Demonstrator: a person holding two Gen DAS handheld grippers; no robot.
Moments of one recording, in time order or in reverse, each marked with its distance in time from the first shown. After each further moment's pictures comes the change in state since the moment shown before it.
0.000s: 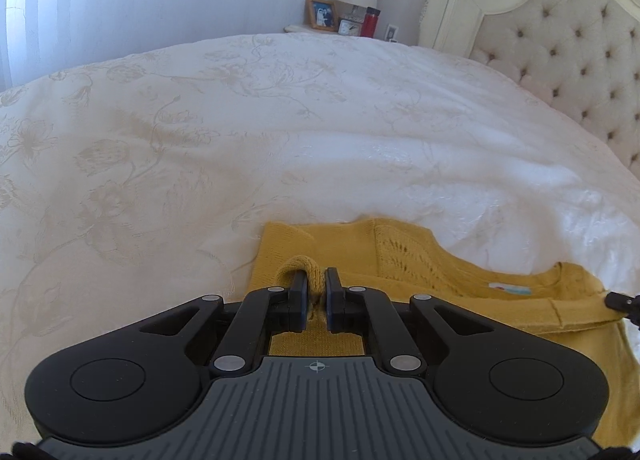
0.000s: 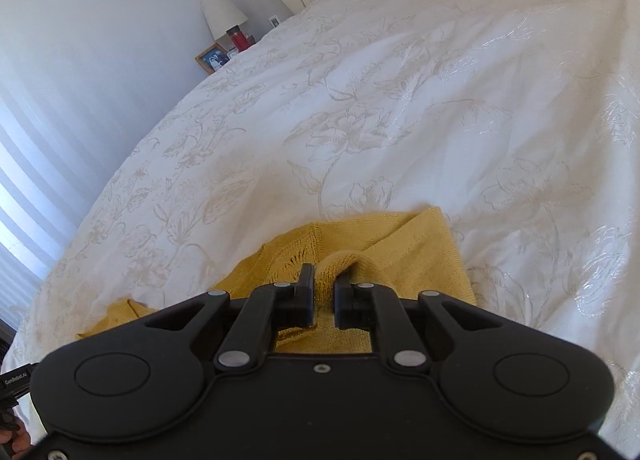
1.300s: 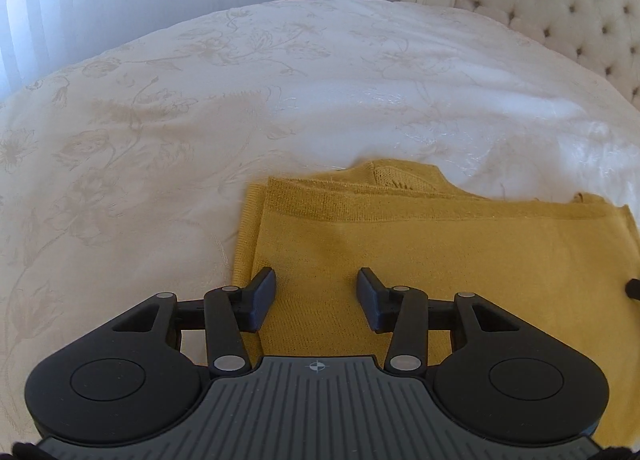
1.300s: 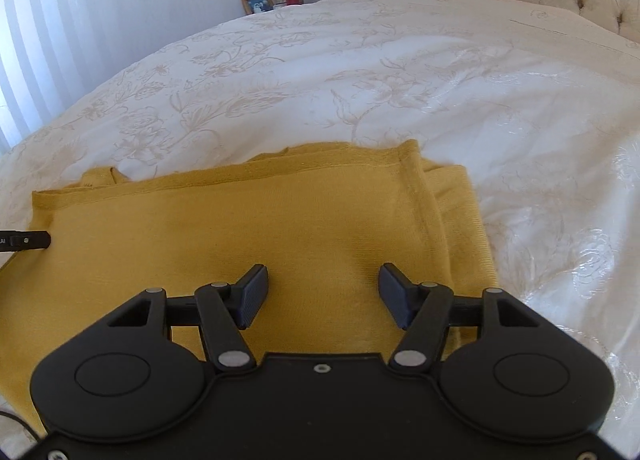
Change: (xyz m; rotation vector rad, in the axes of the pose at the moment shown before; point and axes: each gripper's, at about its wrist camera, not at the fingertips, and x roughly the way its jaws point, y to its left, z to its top) left arm 0.008 -0.013 -0.017 0.156 0.084 0.031; right arm -0.016 0.021 -0.053 -0.309 0.018 -0.116
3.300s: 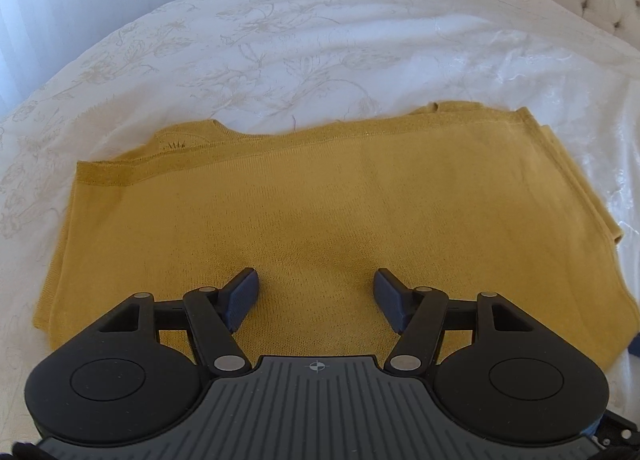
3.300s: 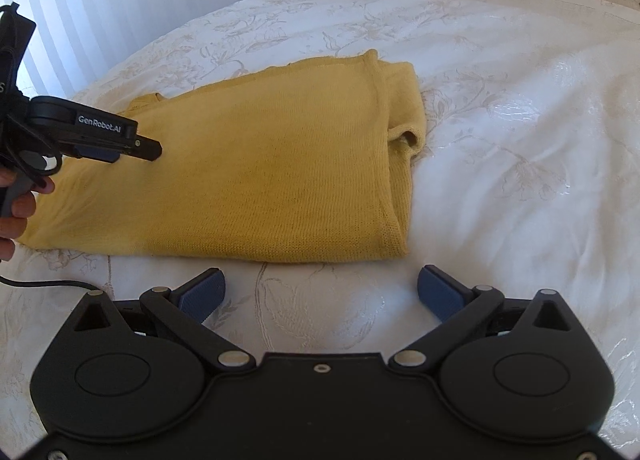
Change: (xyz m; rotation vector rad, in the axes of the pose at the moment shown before) left arm -0.020 -0.161 -0.041 0.185 0.080 0.006; right arm -0.081 -0.018 -0.098 -0.012 0.042 0.075
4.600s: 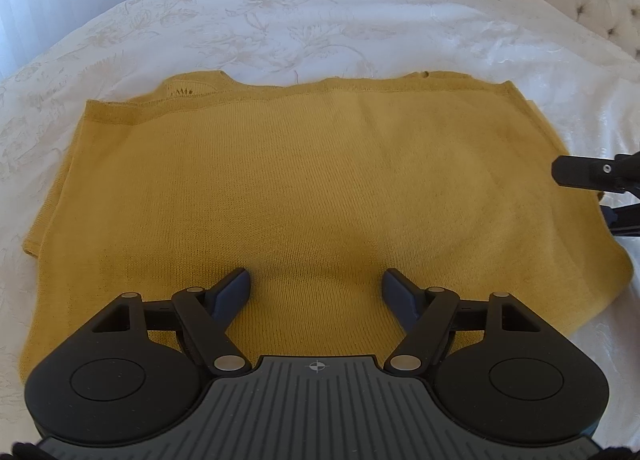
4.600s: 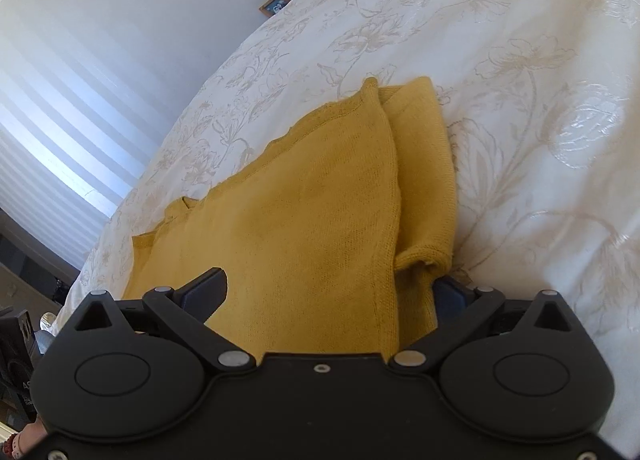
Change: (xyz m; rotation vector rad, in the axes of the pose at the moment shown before) left arm -0.014 0.012 -0.036 -0.056 0.022 -0.070; right arm 0.071 -0.060 0.082 0.307 0.033 0.369
